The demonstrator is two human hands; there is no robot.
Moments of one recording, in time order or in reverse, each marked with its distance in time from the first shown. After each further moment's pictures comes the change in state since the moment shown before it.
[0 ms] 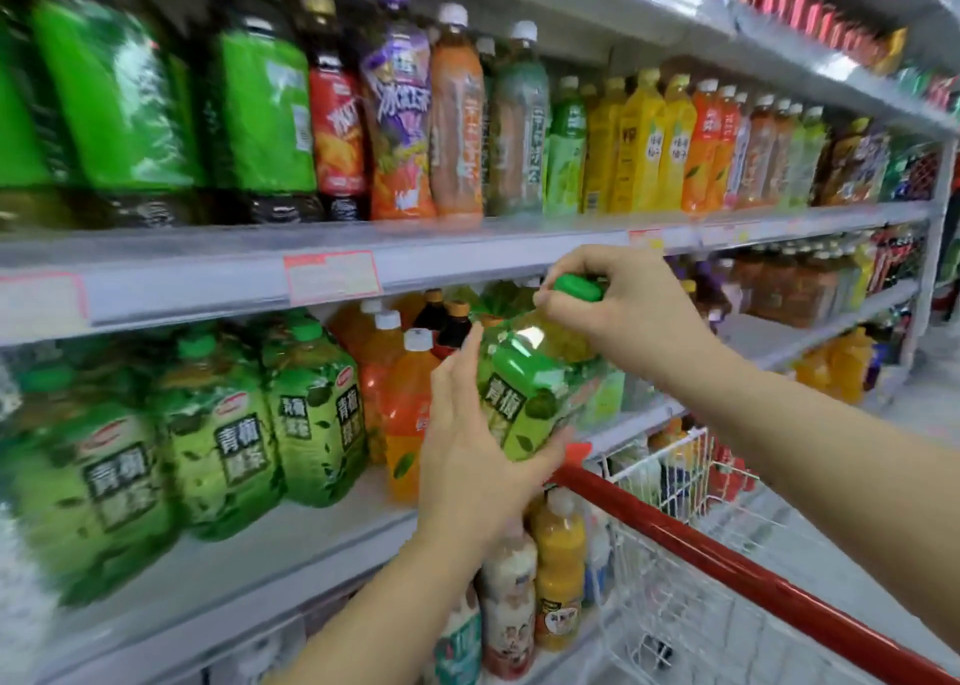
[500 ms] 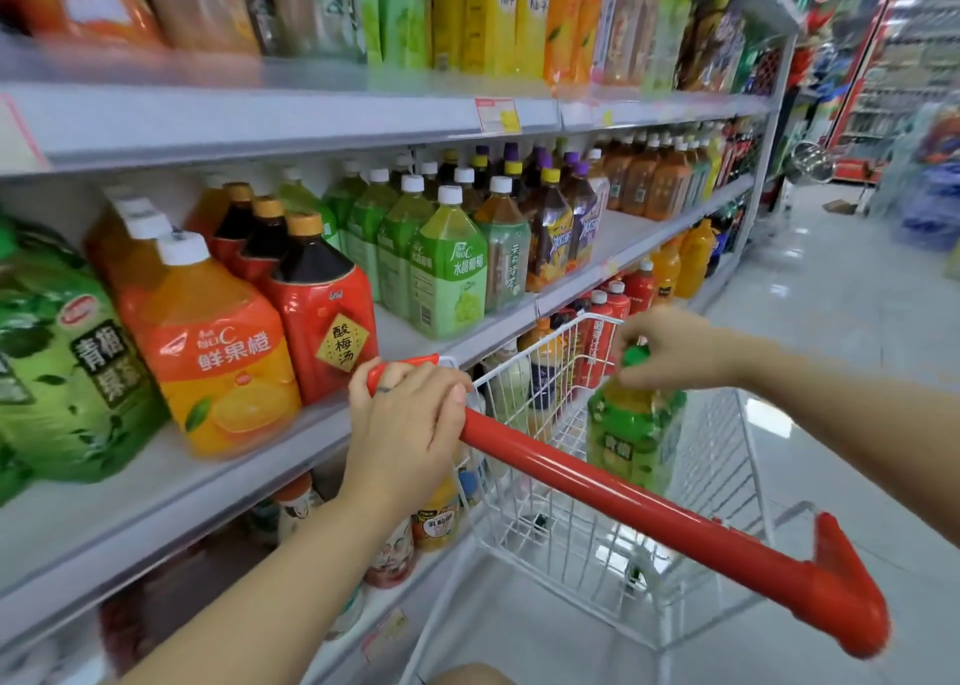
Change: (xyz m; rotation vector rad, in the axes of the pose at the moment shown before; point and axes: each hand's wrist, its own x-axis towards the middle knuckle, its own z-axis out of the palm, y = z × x) left_hand -0.028 -0.034 0.115 0.221 -0.316 0.125; right_hand -0.093 0.192 -0.100 -0.548 -0.645 0.457
